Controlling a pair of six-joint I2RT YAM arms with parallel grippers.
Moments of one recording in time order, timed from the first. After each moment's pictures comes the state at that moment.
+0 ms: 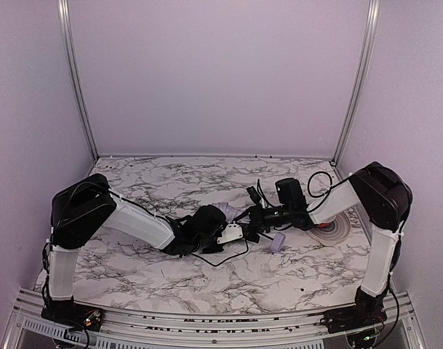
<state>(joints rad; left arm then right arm) -1.03 2.12 1.16 0.25 -0.35 0.69 0.55 1.95 0.88 0.47 -0.81 0.71</state>
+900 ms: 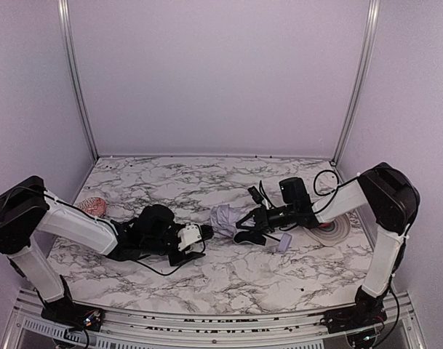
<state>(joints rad) -0.96 1.67 0.67 0.36 0.08 0.46 0.52 1.88 0.86 0.38 -0.87 0.56</state>
